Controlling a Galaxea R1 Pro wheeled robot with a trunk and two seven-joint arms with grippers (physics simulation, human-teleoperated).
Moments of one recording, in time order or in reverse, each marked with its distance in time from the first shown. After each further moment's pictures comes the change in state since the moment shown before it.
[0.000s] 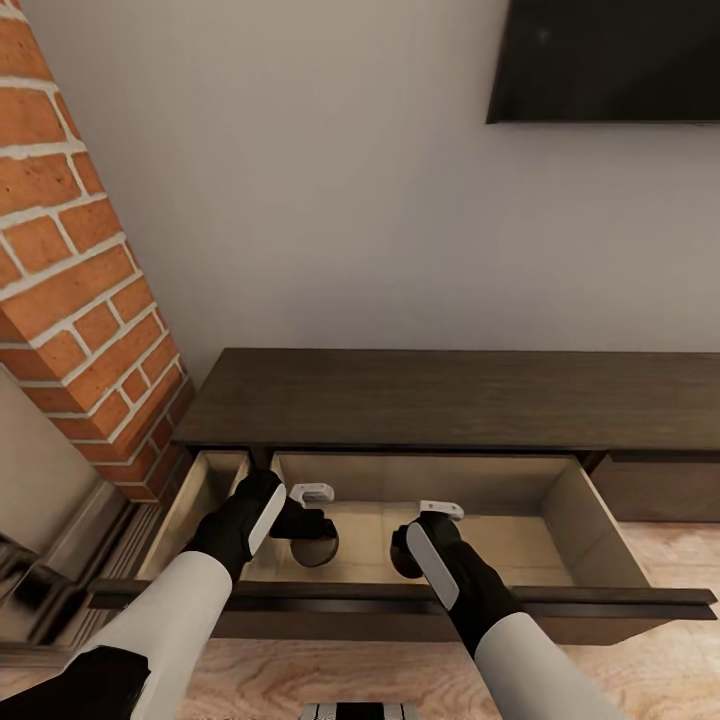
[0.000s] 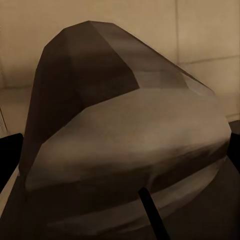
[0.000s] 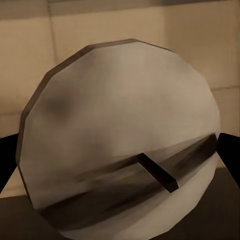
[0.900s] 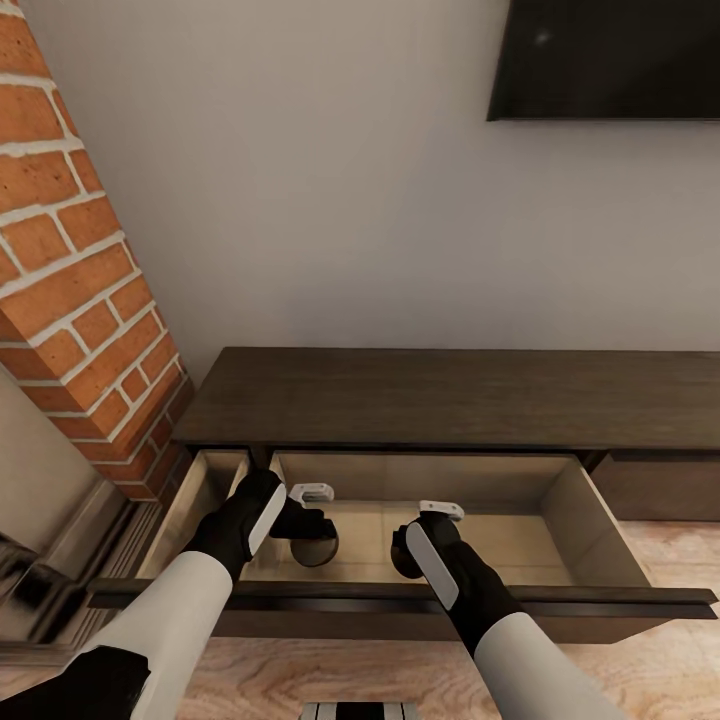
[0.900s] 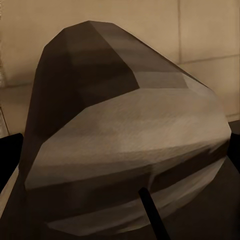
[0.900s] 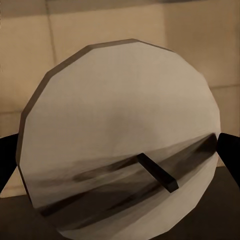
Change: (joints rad) left arm 0.000 0.000 0.000 0.000 0.000 0.000 0.004; right arm 0.000 0.001 0.000 0.000 -0.001 -0.001 -0.005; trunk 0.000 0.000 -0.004
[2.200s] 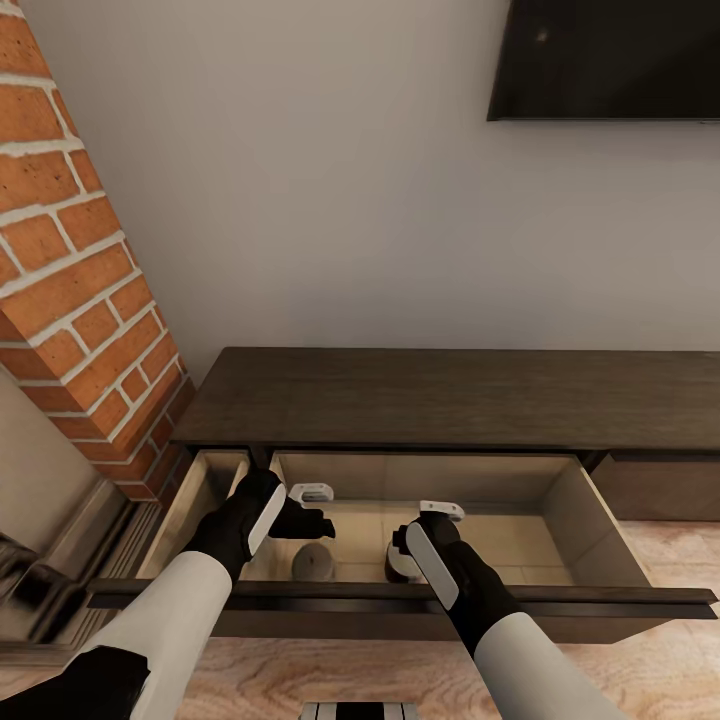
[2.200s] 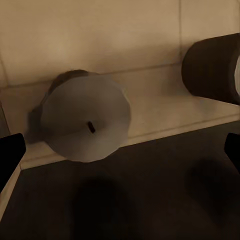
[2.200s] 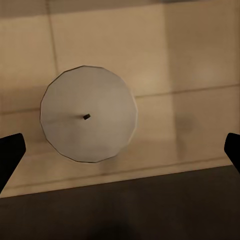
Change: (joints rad) left arm 0.000 0.002 0.000 0.000 -0.001 0.000 -0.001; right arm 0.000 0.000 0.000 0.000 -0.001 0.000 0.001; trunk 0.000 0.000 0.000
